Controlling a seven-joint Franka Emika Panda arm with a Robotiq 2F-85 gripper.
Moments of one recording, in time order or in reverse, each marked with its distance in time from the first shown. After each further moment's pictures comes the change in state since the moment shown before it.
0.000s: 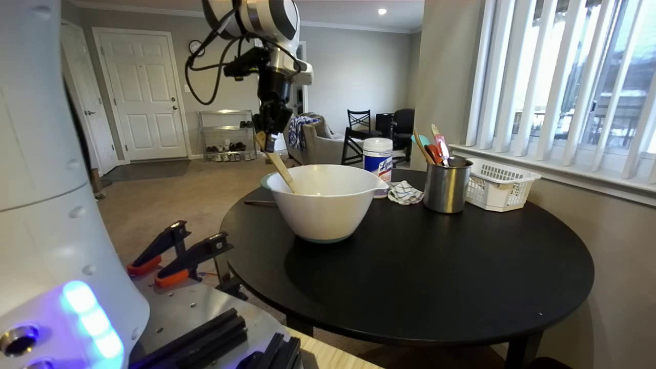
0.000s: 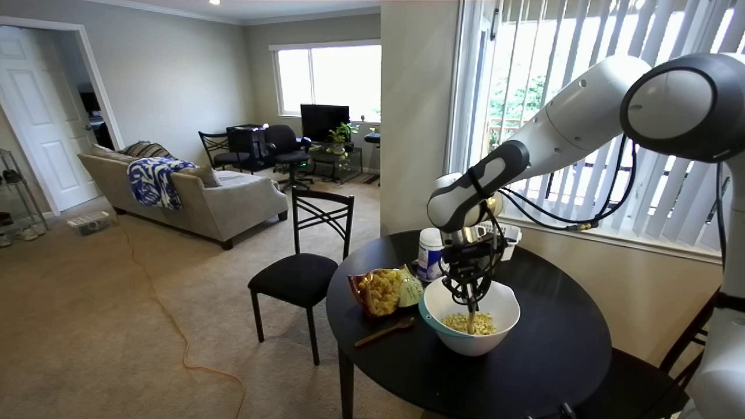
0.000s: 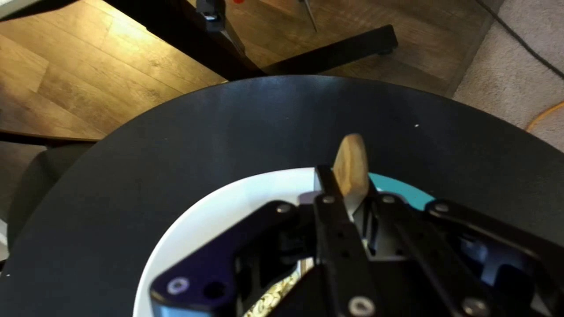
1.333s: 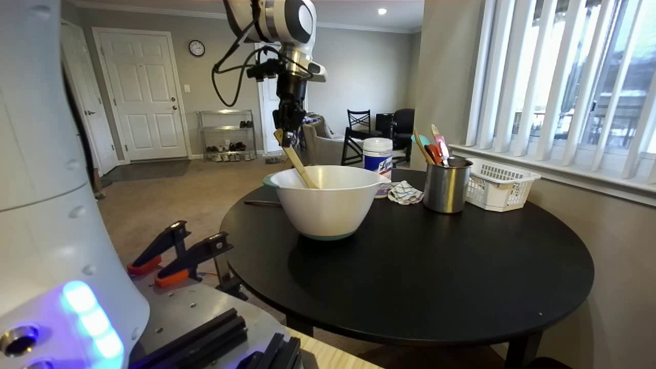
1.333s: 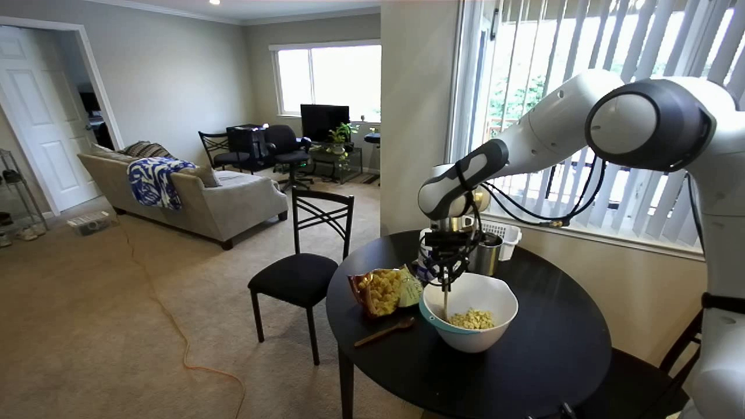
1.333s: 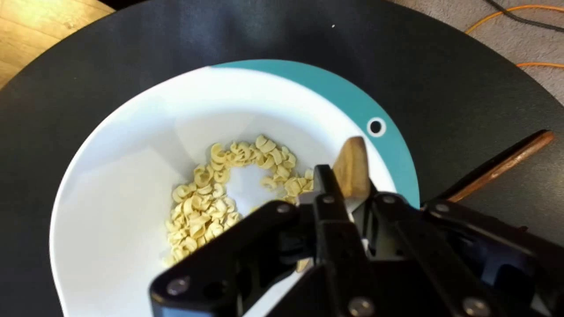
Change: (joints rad) arm -0.006 0.132 -0.023 0.197 0.102 0.114 0.018
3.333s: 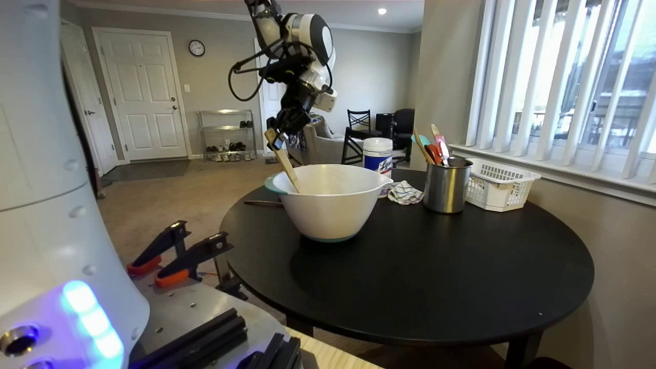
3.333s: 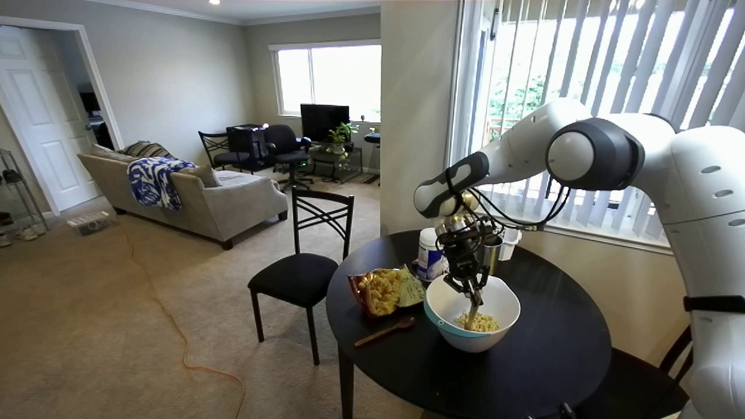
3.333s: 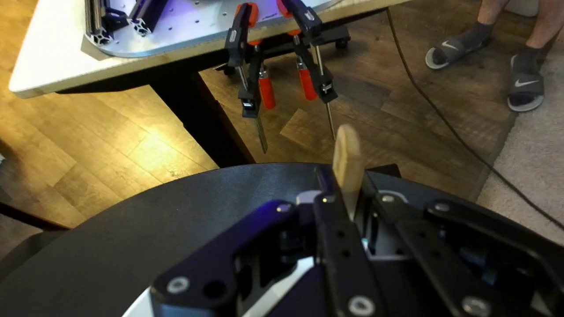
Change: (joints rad) arm -0.027 0.216 -0.033 0.279 0.010 -0.658 -0.250
